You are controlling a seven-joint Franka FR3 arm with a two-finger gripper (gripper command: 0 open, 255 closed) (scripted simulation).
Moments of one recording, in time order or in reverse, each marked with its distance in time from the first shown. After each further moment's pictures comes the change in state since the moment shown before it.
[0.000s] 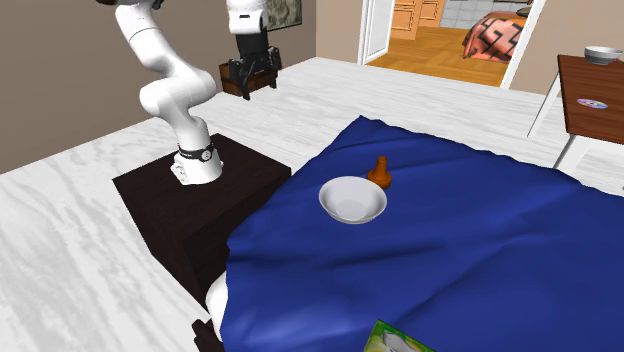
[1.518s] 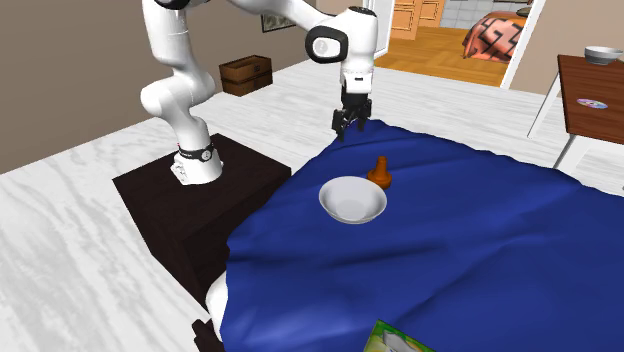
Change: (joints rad) arm 0.076 0.786 0.278 0.380 -0.128 0.421 0.473
